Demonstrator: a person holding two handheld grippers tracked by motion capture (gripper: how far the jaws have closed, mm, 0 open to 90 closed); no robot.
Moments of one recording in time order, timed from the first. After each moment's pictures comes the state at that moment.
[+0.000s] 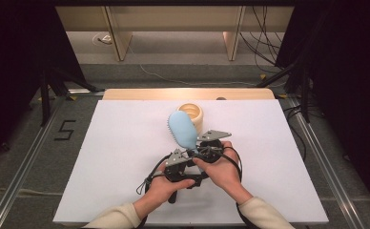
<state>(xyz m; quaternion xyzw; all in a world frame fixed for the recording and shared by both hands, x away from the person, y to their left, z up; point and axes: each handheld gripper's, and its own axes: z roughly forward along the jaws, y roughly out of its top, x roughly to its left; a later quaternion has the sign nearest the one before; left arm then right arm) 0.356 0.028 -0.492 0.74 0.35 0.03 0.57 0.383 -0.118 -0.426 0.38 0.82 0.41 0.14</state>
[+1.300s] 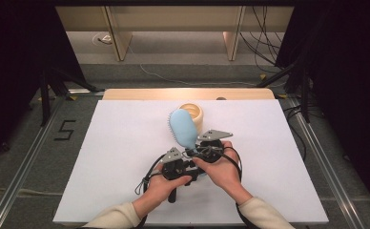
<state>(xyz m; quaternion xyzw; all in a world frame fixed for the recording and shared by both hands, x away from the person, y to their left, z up) 0.361 0.036 -0.492 0.72 0.37 0.00 0.59 0.382 -0.118 -0.425 0.38 0.81 0.43 0.14</state>
